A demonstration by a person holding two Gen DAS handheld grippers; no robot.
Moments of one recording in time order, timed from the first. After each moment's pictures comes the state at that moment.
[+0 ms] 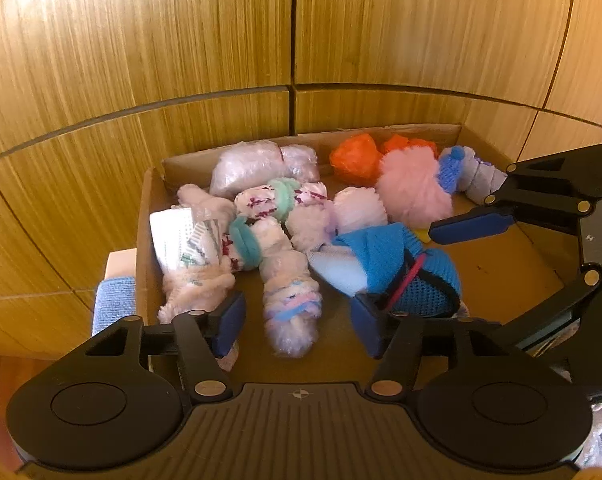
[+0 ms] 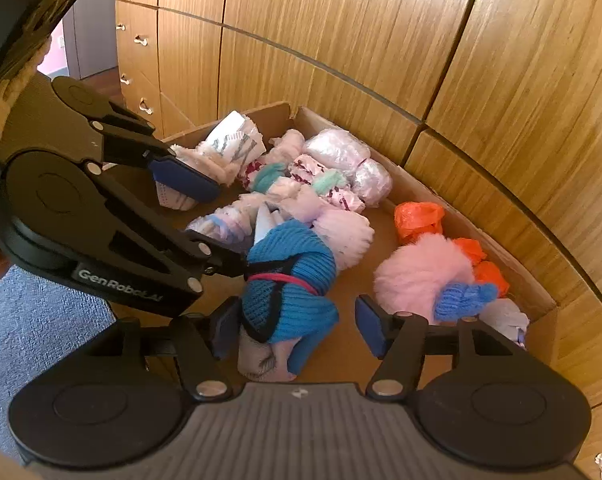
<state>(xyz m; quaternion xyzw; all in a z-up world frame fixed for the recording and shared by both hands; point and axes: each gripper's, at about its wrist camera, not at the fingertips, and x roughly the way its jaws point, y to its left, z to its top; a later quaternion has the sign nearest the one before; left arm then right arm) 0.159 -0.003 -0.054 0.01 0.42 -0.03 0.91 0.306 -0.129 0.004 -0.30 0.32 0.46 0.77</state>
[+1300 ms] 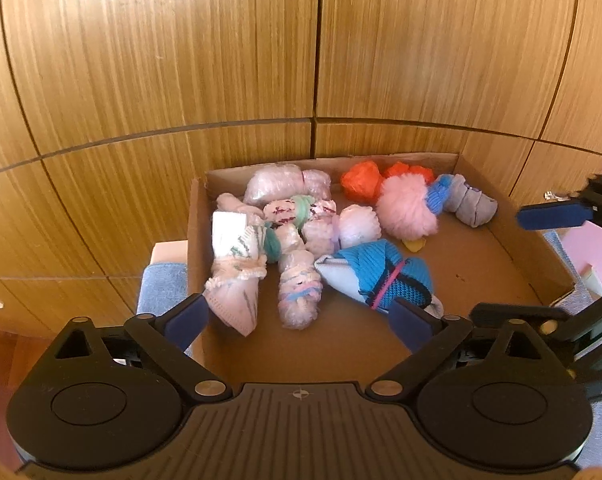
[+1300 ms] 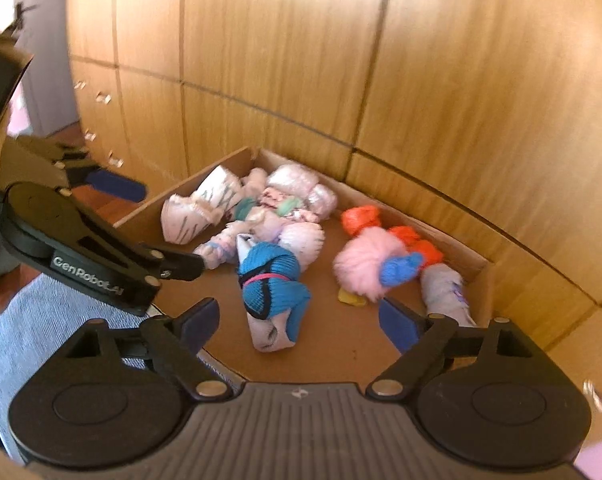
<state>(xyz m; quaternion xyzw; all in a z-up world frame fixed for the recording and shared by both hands) 0.115 0.003 -0.015 -0.01 0.39 0.02 0.92 0.272 -0.190 0.056 -0.21 0.32 0.39 0.84</state>
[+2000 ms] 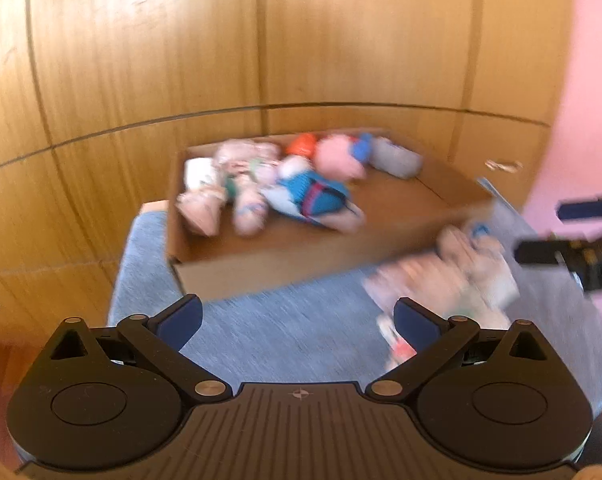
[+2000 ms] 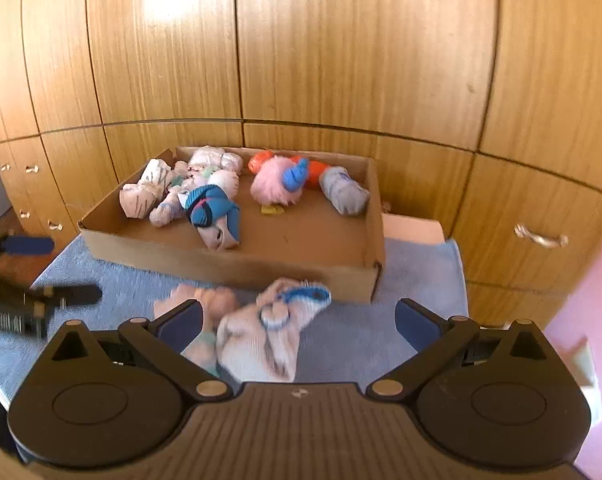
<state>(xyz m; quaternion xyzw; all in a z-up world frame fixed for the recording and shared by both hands) -0.008 -0.047 -0.040 0.02 0.33 -0.03 0.94 0.186 -0.289 0.031 -0.08 0.32 0.26 0.91</state>
